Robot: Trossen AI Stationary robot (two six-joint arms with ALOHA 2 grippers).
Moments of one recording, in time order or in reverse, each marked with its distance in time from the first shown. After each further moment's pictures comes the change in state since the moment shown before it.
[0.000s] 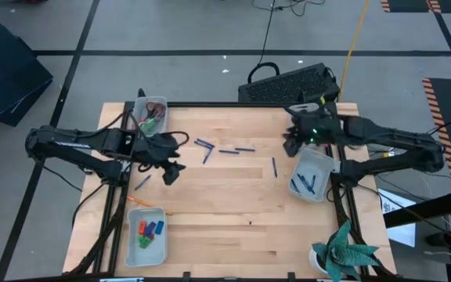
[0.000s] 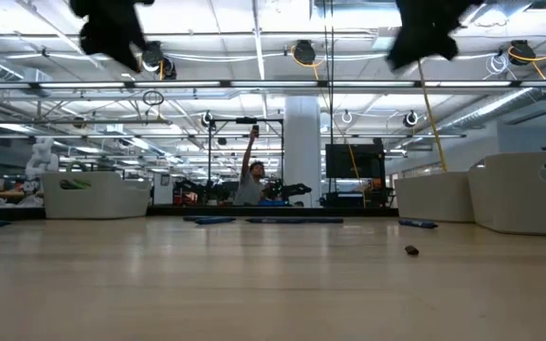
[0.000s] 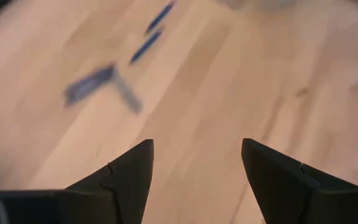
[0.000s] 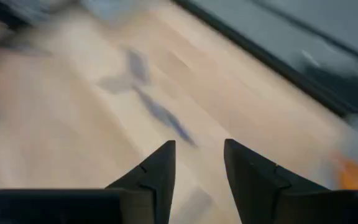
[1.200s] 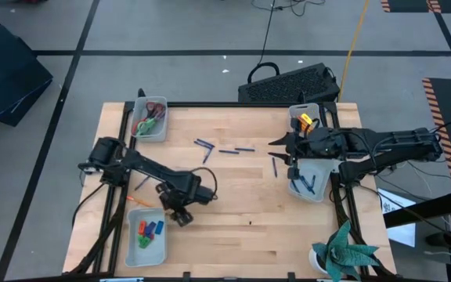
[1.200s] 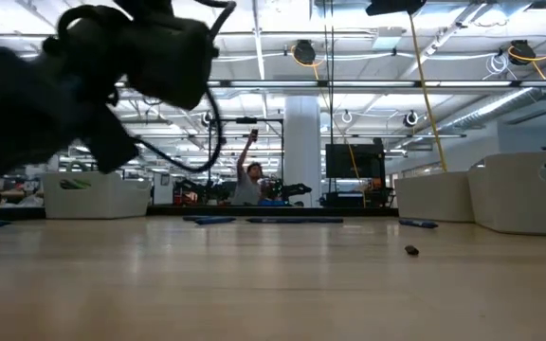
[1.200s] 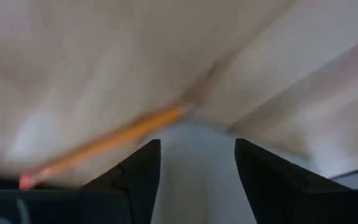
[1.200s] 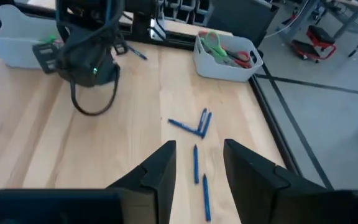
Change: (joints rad) left arm -0.159 0.790 0.063 -0.245 0.668 -0.235; right arm 0.269 -0.001 -0.001 0.280 -0.001 -0.572
